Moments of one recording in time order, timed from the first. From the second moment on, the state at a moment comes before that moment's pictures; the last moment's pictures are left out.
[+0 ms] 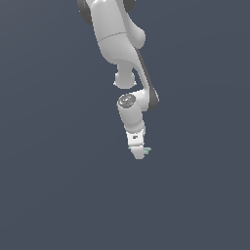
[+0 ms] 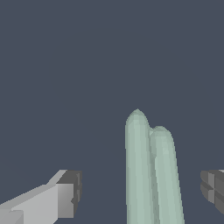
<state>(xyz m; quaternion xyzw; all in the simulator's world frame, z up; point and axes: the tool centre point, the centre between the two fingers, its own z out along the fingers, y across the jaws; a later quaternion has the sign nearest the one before) -0.015 0.082 0.026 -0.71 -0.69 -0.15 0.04</state>
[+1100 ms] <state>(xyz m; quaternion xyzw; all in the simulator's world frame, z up) -0.008 0.086 0.019 -0.71 -0.69 -0.16 0.04</state>
